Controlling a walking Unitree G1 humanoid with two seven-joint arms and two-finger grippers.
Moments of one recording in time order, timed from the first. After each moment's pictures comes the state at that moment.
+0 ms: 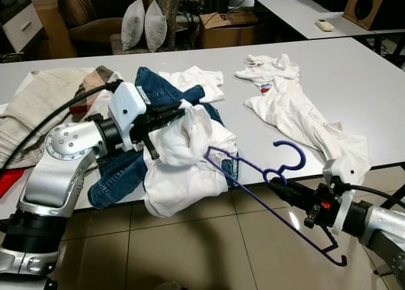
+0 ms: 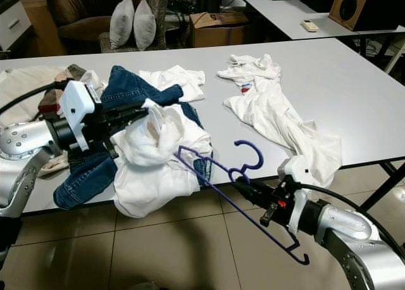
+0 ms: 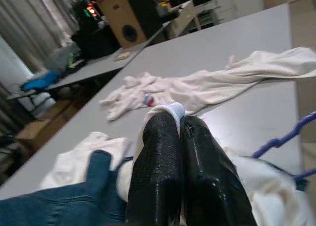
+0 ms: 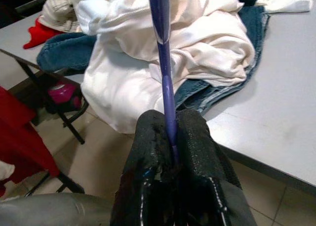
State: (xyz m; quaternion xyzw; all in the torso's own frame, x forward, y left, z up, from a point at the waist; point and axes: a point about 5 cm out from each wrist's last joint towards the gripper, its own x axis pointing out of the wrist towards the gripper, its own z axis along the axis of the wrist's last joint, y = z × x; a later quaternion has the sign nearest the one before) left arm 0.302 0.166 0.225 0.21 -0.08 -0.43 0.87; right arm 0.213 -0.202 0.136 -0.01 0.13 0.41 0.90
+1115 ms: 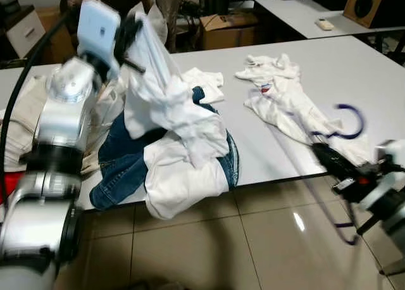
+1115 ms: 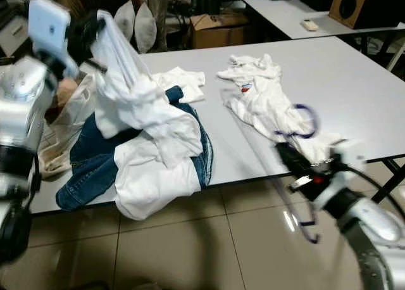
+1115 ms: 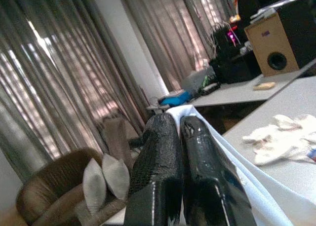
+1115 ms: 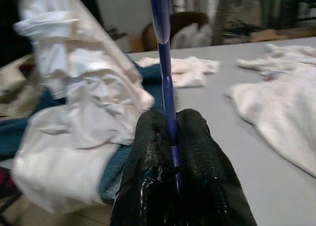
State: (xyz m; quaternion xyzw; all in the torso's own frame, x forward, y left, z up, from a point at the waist) left arm 0.383 0.194 0.299 0.21 -0.20 -0.16 0.94; right arm 0.223 -0.232 0.166 0.01 0.01 0.27 0.96
